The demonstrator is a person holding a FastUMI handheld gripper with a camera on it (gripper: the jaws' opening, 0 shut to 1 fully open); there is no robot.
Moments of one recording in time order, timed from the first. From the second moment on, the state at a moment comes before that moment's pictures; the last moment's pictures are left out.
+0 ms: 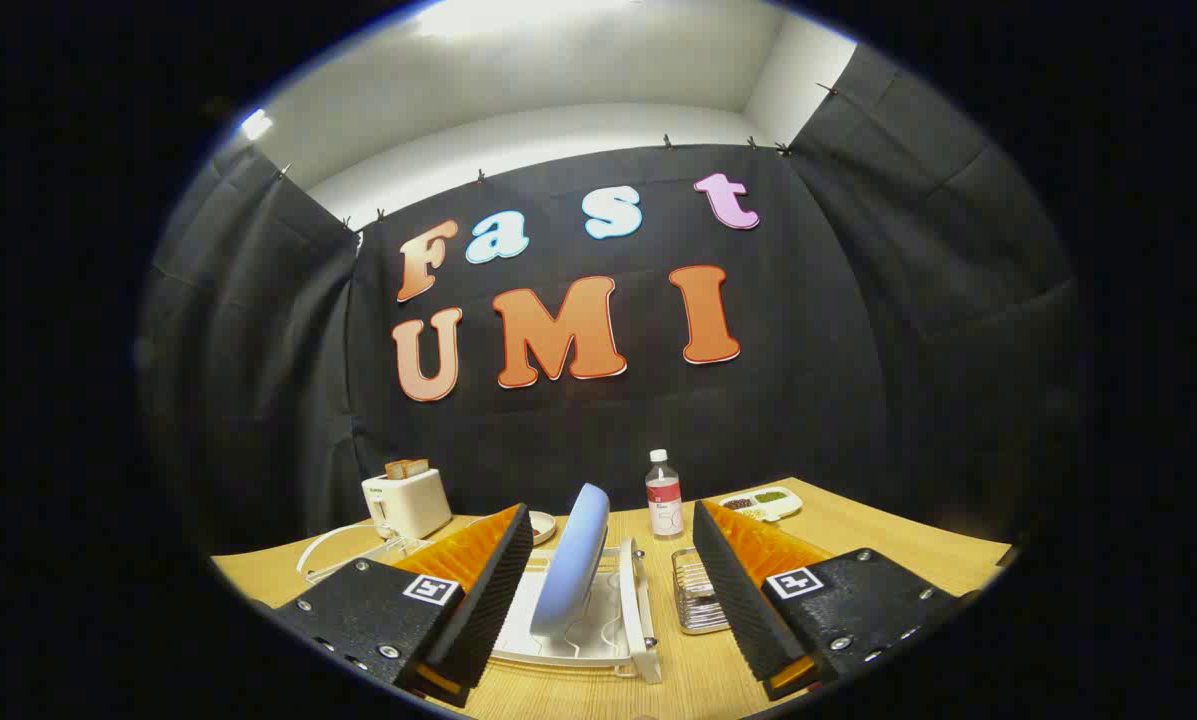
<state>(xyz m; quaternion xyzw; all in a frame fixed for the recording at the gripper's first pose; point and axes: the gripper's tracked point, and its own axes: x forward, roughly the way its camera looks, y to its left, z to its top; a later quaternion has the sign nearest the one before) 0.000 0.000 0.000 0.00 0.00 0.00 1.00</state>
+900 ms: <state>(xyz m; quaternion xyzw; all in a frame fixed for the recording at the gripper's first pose) 0.000 0.013 0.000 -0.02 0.02 0.02 1.00</state>
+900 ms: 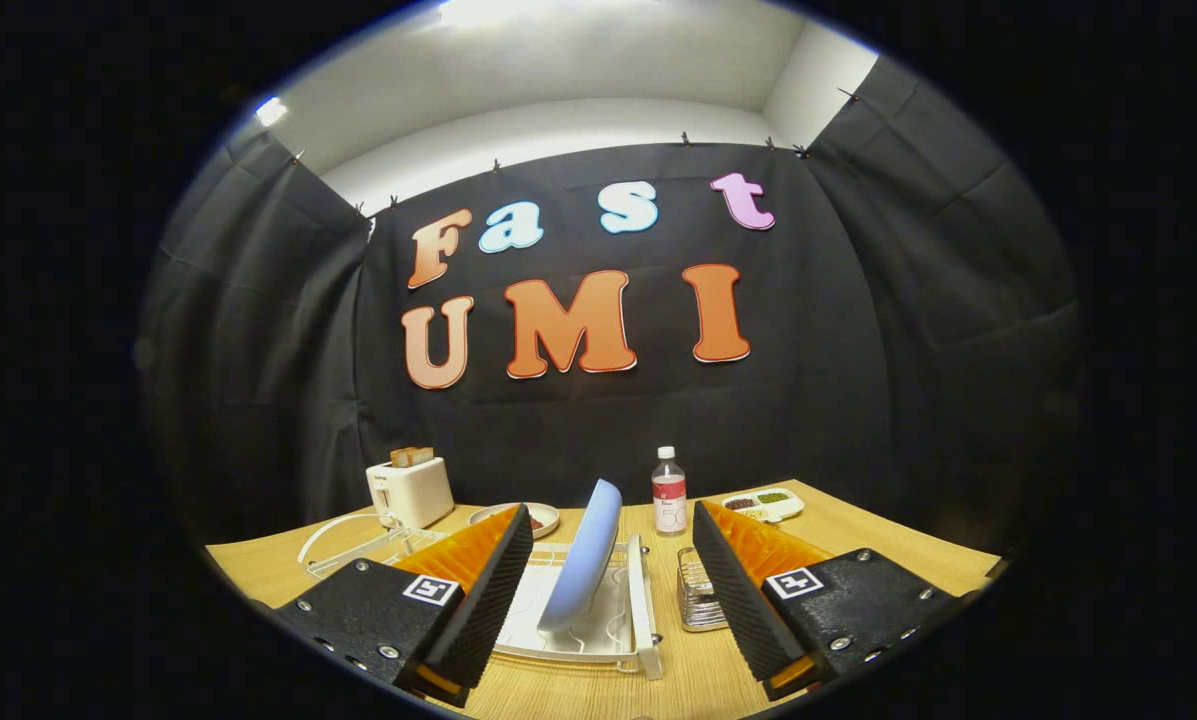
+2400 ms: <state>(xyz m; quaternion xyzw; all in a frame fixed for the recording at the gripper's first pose) 0.120 0.037 -0.130 -0.02 0.49 0.00 0.87</state>
